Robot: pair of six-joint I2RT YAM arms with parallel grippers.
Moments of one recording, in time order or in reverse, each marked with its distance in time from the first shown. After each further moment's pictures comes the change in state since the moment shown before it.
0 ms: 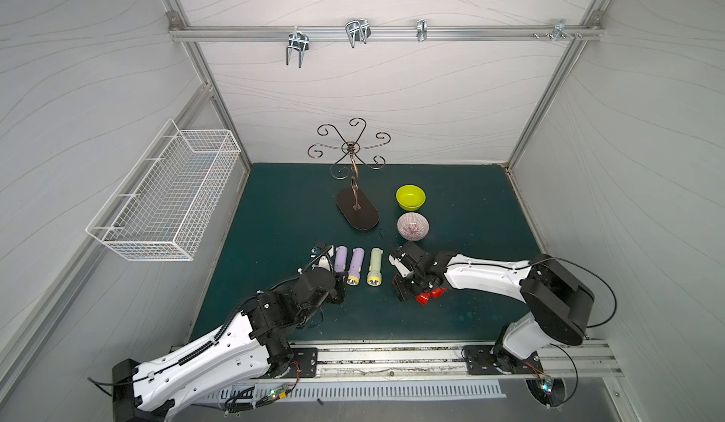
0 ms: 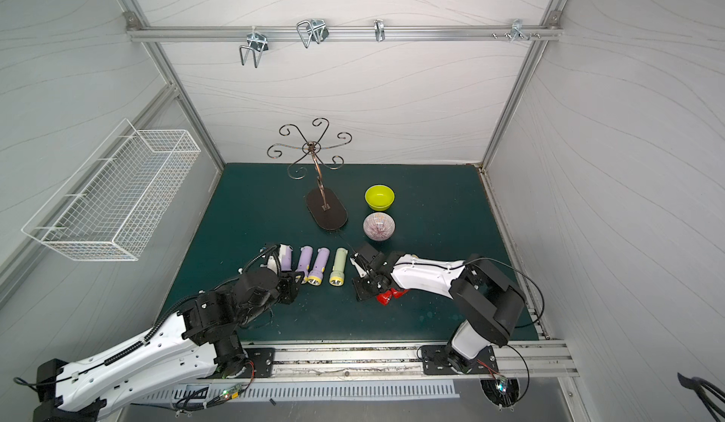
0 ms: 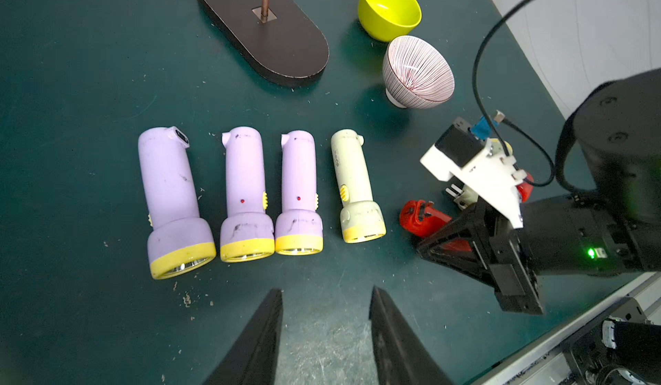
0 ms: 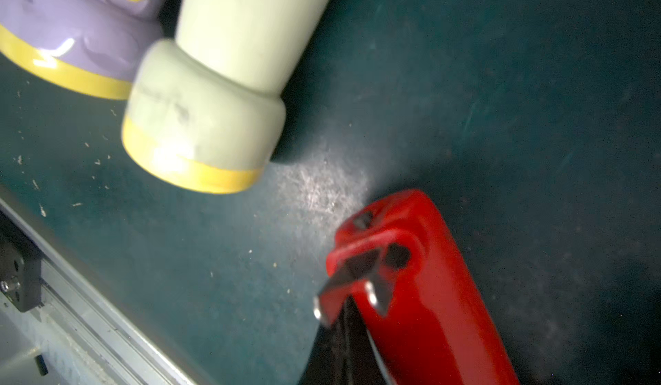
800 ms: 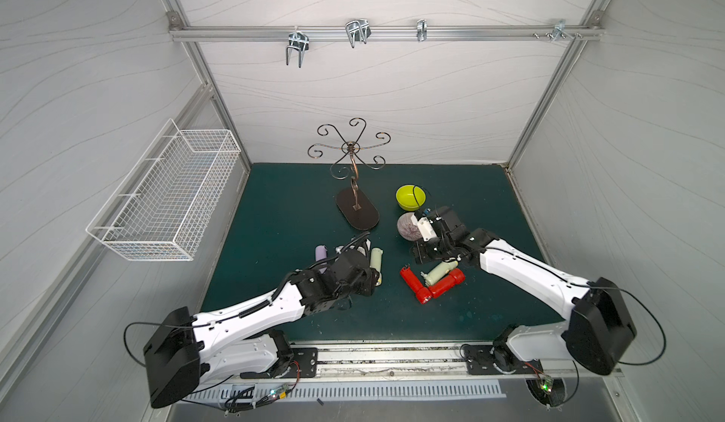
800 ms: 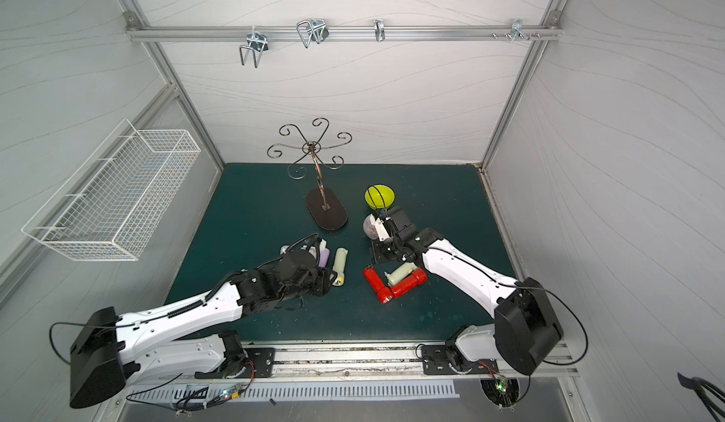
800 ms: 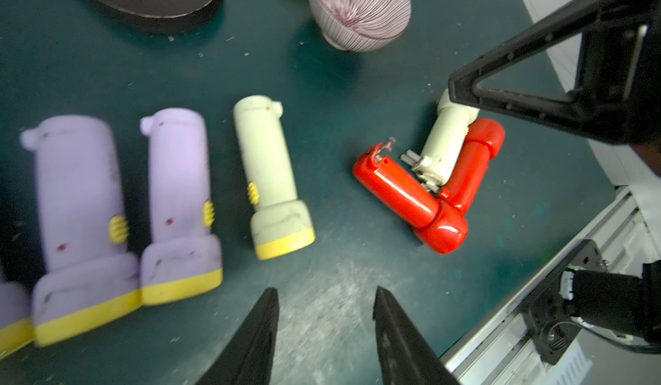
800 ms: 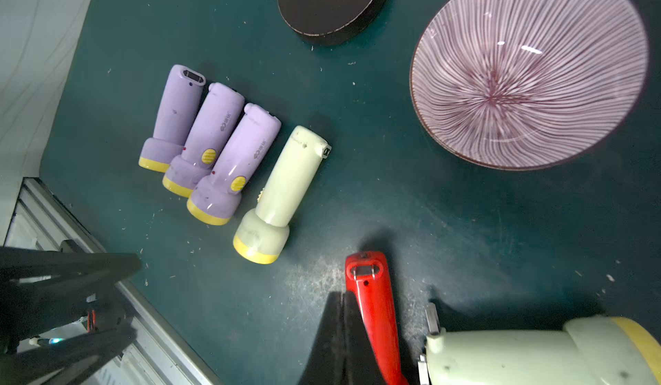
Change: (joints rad) left arm 0.006 0.487 0.154 0.259 0.260 0.056; right arm -0.267 -0.272 0.093 -0.112 -0.008 -0.130
